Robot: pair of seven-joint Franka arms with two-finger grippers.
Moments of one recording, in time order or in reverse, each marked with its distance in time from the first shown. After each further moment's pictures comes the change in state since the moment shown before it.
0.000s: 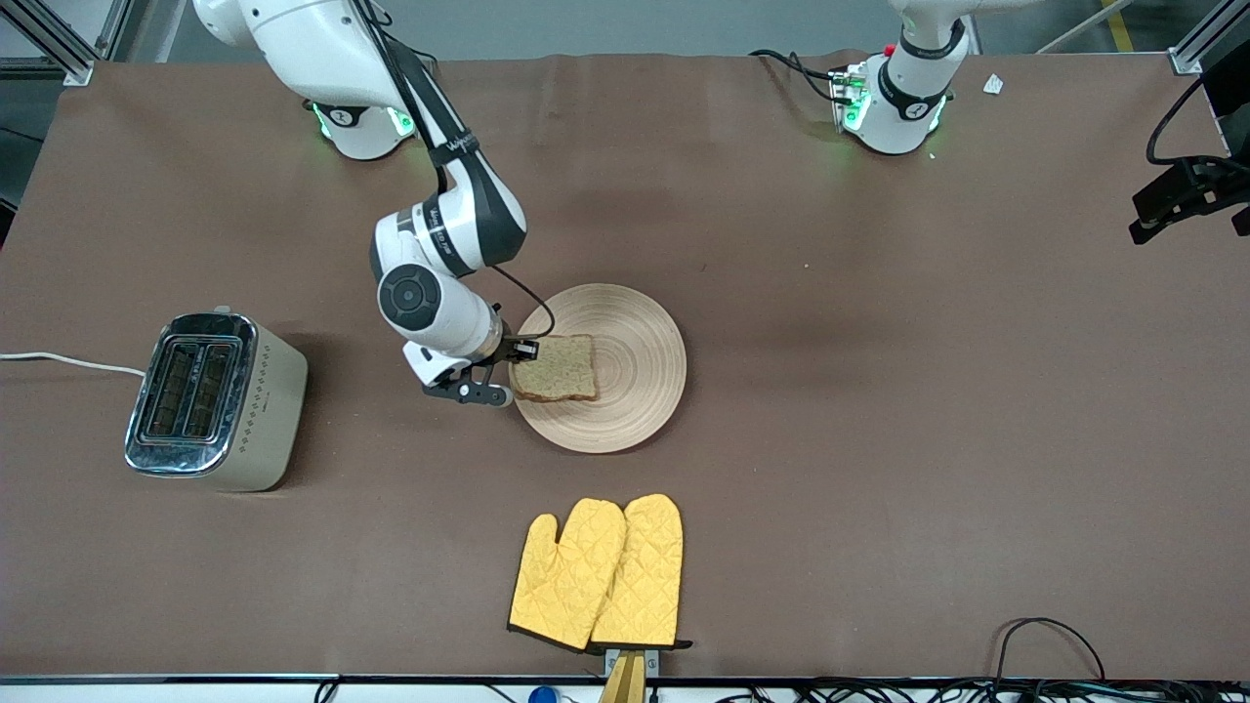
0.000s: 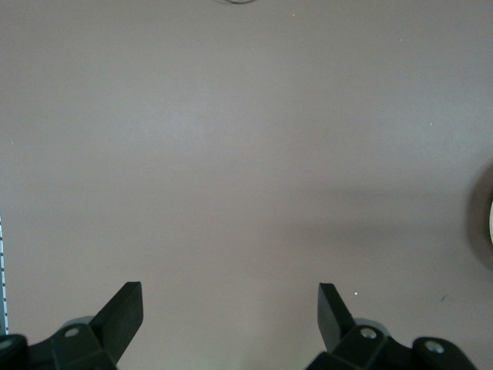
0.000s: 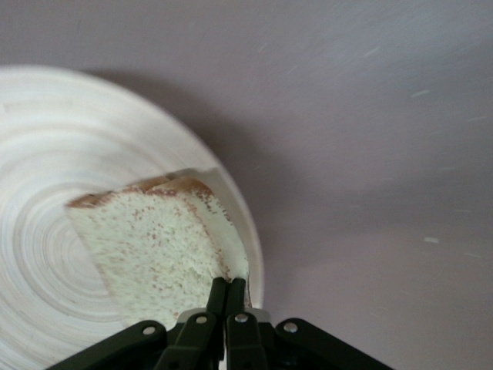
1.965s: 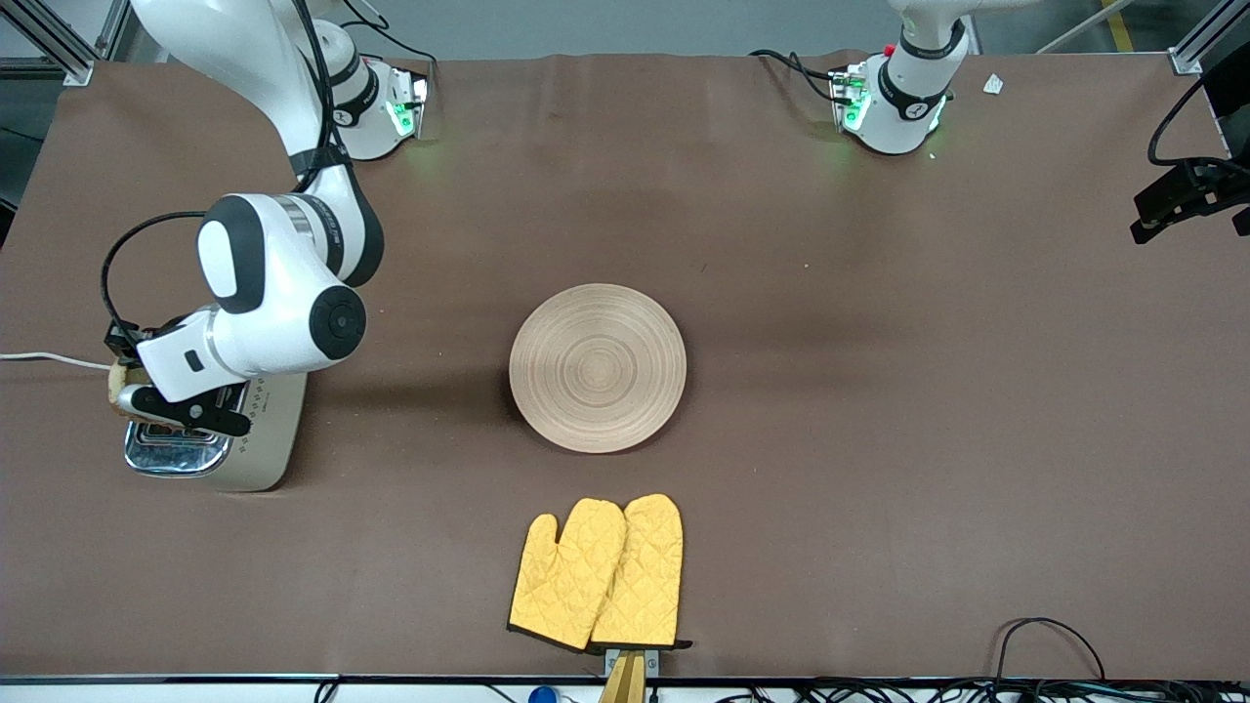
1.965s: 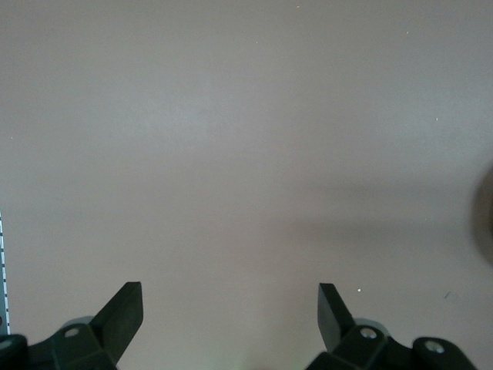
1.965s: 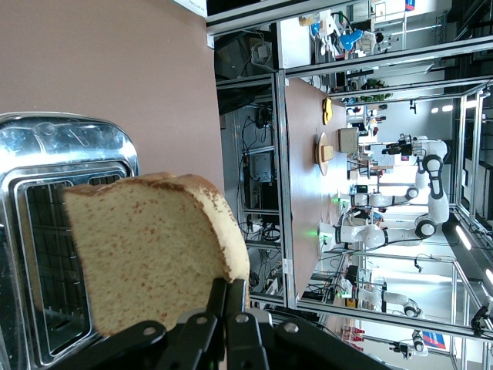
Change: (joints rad) left arm 0.010 0.000 0.001 -0.018 0.000 0.000 0.003; right arm -0.097 -0.087 -0.130 0.109 -1.191 -0.563 0.019
